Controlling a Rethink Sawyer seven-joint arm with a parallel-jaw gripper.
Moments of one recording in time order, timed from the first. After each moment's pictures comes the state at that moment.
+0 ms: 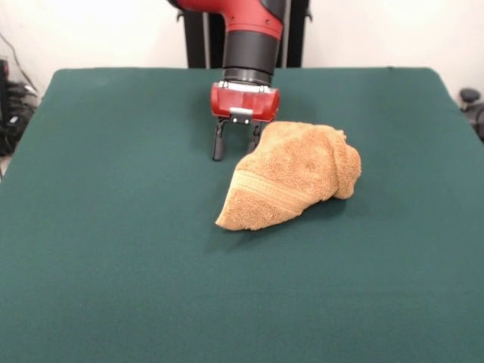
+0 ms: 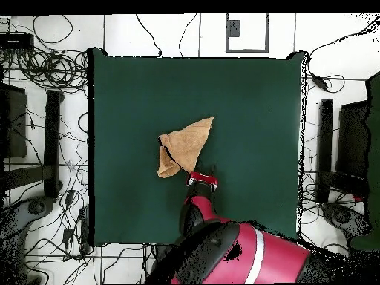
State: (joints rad) arm -0.36 -0.26 0.00 2.05 -0.12 -0.90 1.74
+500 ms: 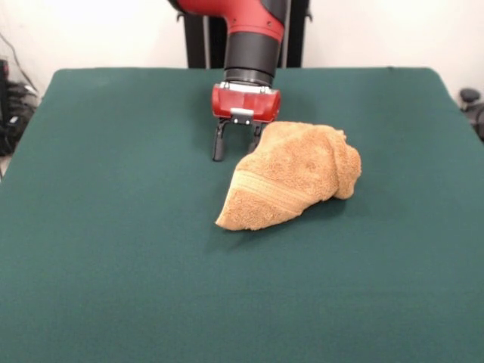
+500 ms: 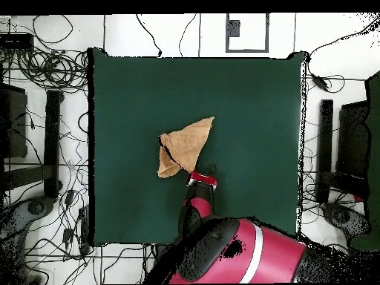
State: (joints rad) arm -0.36 -0.23 0.00 2.05 -0.12 -0.98 1.74
